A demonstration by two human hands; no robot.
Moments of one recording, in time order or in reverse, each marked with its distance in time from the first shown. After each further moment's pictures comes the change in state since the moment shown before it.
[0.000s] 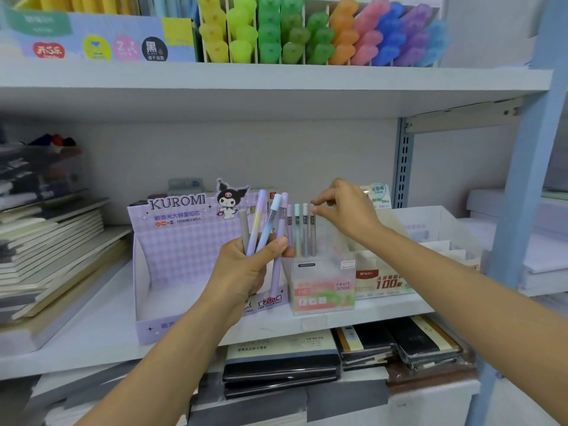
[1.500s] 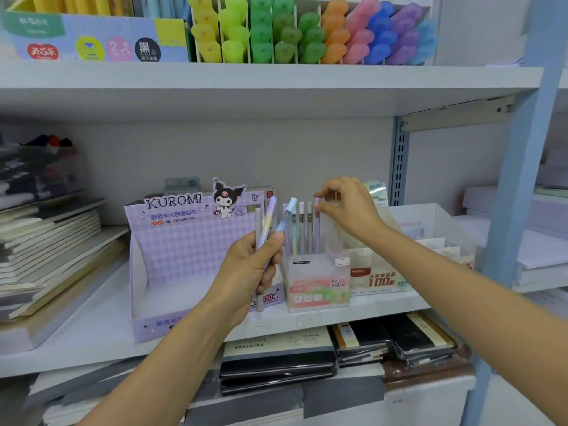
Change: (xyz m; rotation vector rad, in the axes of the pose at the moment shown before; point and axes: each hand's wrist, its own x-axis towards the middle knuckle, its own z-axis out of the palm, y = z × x) left_hand 0.002 -0.006 0.010 0.069 -0.065 0.011; right_hand -0.003 0.010 -0.005 0.133 0.084 -0.021
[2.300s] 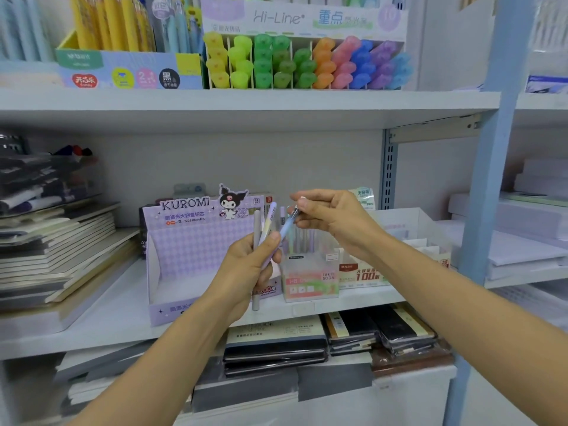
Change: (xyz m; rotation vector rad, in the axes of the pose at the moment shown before) left_hand -0.031 0.019 0.007 -0.027 -0.025 0.015; right_hand -0.048 -0.069 -0.042 1.083 -0.271 0.274
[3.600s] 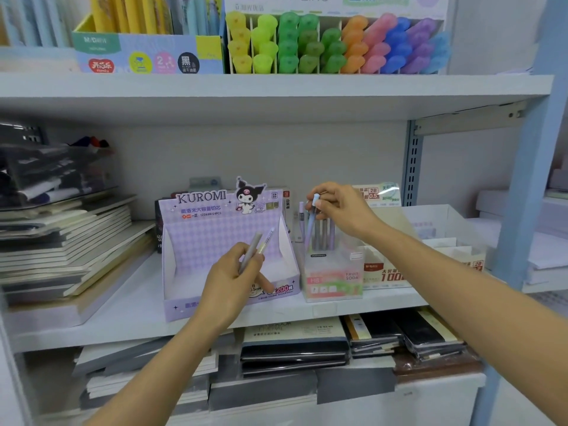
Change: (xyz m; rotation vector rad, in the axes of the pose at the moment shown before) left_hand -0.008 -0.032 -0.056 0.590 0.159 0.152; right_hand 0.053 0.039 -0.007 -0.607 0.039 -0.103
